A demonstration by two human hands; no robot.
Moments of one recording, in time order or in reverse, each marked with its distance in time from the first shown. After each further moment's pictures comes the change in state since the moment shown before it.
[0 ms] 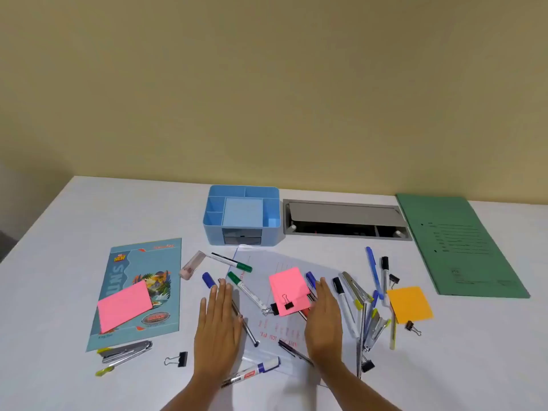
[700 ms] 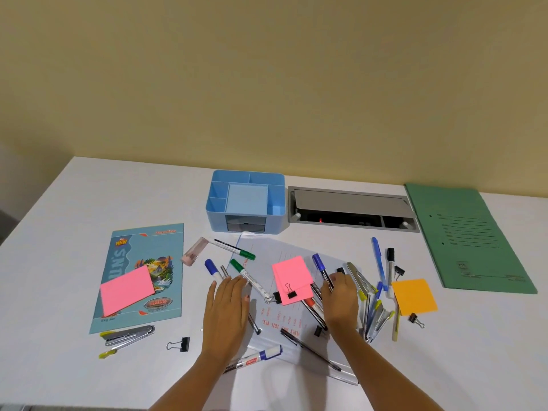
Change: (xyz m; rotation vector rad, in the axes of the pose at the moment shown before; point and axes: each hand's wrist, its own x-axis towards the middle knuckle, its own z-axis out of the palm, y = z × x) left_hand 0.011 0.016 -0.011 -0.151 0.061 0.005; right_hand 0.045 0.006 -0.017 -0.172 -0.004 0.168
